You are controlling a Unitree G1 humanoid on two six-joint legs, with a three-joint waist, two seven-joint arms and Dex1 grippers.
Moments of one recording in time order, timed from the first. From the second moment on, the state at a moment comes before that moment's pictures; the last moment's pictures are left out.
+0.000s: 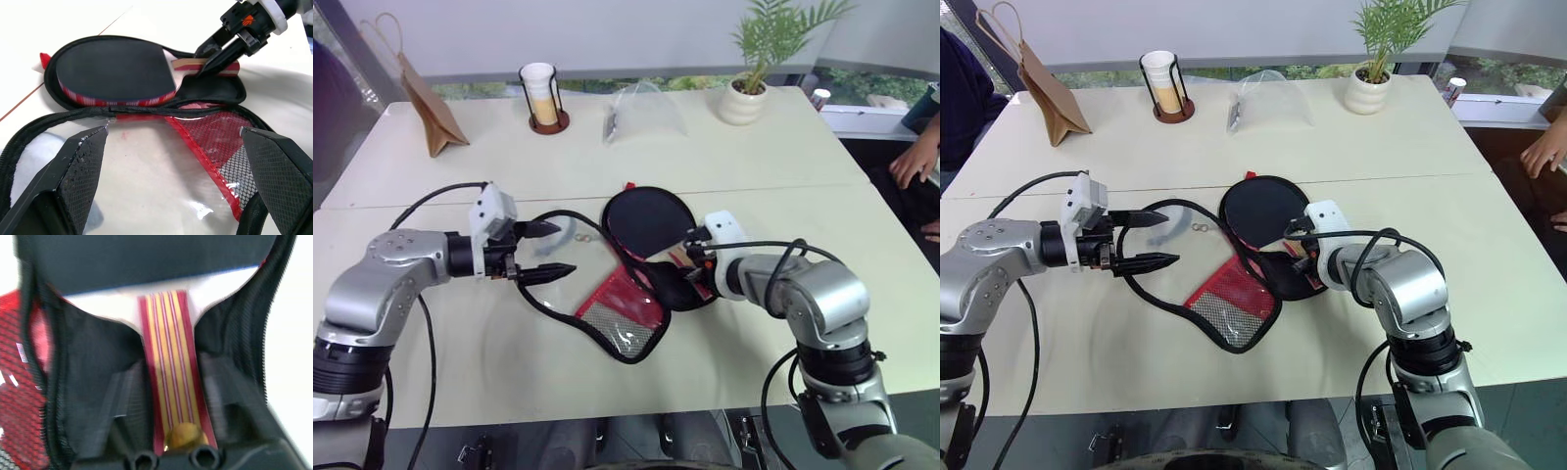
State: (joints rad) left arm -0.35 0.84 0.06 -0.22 -0.60 0.62 -1.08; right arm -0.55 -0.41 0.11 -0.49 0.33 1.60 0.30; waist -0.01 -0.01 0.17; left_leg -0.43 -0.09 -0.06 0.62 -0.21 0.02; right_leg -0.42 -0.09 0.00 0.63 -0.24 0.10
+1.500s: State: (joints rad) left arm -0.41 0.67 -0.02 0.01 -0.48 0.43 -1.26; right arm -0.62 -1.00 -0.04 -0.35 0.49 0.83 1.01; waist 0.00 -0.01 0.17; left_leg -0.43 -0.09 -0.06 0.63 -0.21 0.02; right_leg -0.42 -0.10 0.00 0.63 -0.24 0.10
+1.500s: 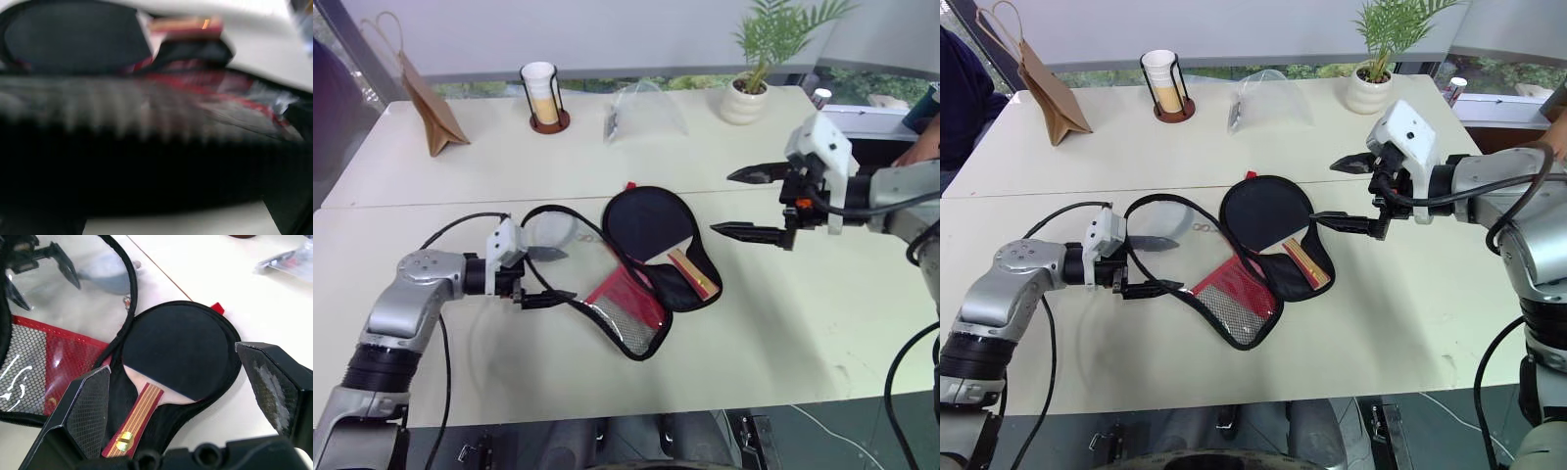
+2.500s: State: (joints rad) left arm -0.78 0.35 -0.14 0.40 -0.25 0.19 -1.13; right arm -0.55 -0.94 -0.01 -0.09 0.56 1.07 0.95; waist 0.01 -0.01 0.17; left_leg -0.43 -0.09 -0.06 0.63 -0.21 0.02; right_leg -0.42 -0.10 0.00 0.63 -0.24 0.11
